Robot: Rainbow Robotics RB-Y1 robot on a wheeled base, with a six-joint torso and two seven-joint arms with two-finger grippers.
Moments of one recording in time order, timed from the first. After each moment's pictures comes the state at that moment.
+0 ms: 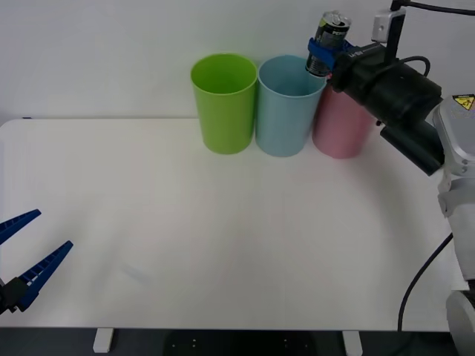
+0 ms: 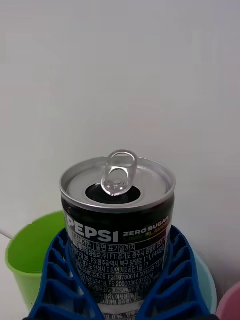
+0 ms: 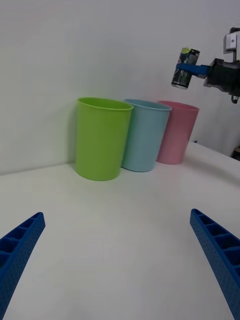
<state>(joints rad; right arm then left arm) -0.66 -0.34 -0.13 -1.26 1.45 -0.60 -0.34 0.35 0.40 0.52 -1.66 -0.96 -1.22 0.00</state>
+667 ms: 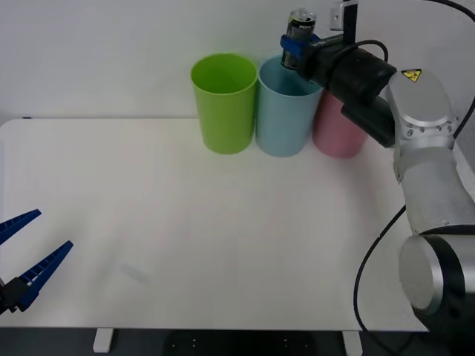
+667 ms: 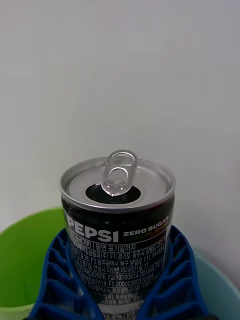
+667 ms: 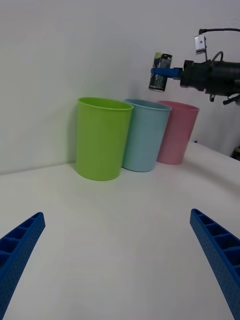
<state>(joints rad) -0.91 -0.19 -0.27 -0.95 1.70 -0.59 -0.29 0.35 0.40 0.52 -1.66 -0.96 -1.22 0.00</state>
